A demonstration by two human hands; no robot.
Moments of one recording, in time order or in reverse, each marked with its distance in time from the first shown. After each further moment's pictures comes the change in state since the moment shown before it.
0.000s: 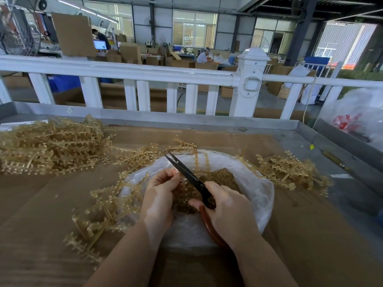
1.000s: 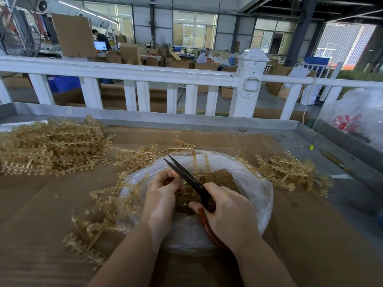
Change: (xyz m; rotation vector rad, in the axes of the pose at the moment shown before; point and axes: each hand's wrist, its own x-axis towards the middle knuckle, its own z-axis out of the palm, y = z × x) left_hand -0.001 -0.001 0.004 0.201 0.080 0.057; right_hand -0.003 0.003 -0.003 -0.060 -0.001 0.001
